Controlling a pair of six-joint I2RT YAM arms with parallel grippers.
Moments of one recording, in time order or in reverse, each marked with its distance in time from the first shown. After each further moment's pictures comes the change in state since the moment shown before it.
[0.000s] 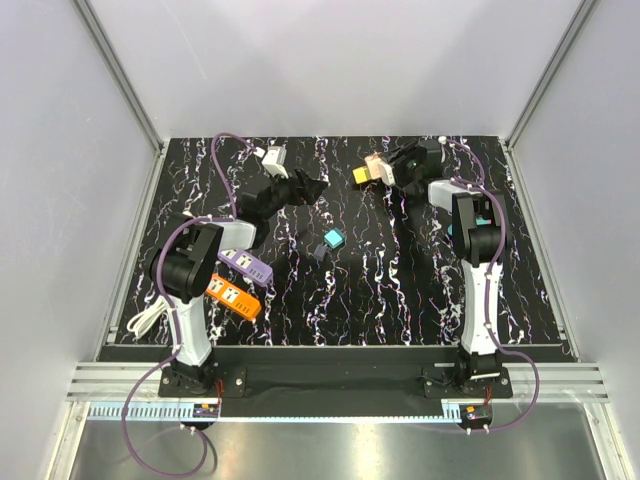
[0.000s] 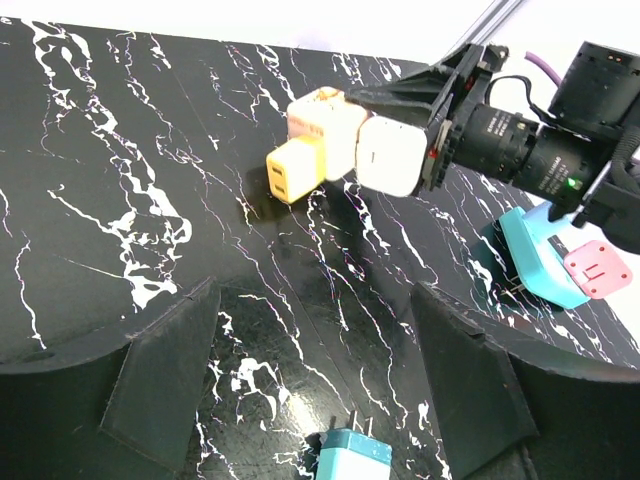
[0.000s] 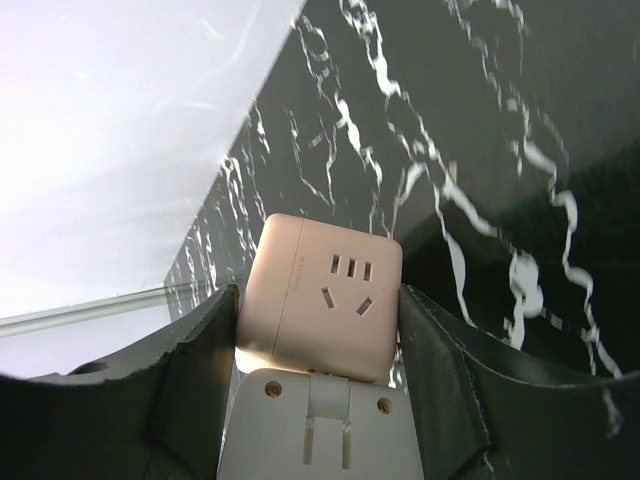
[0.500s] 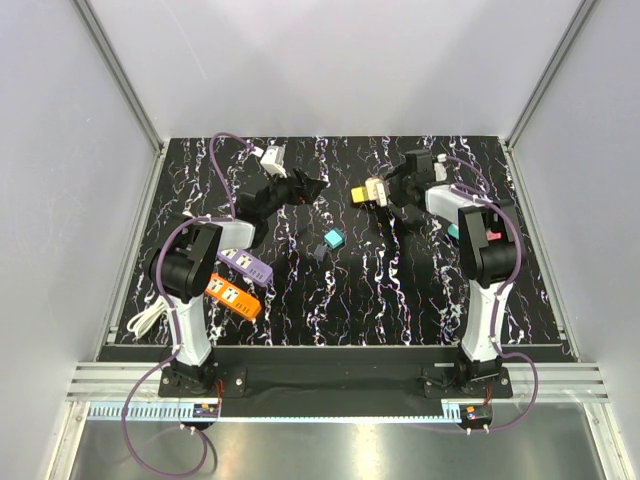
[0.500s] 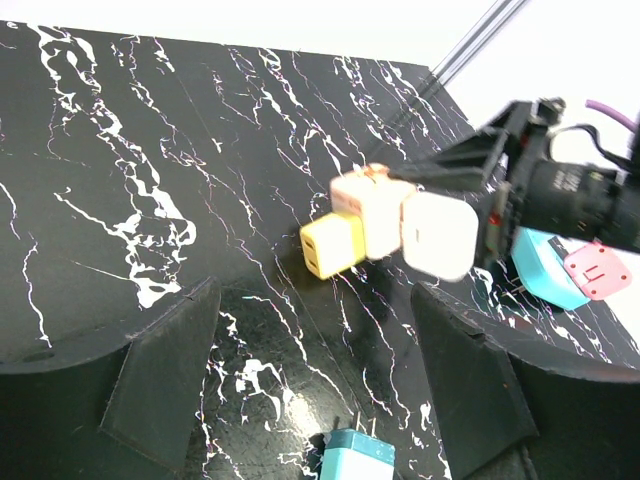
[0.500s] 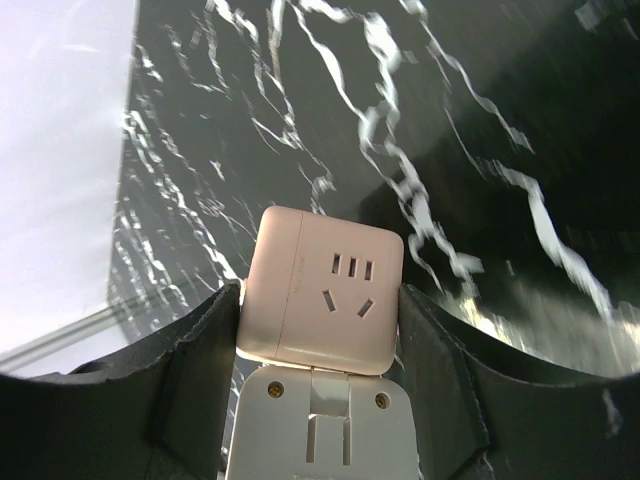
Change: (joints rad) left arm 0.010 0.000 0.000 0.004 0.009 -0.001; right arm 0.090 -0.273 -0.225 -0.301 0.205 0.104
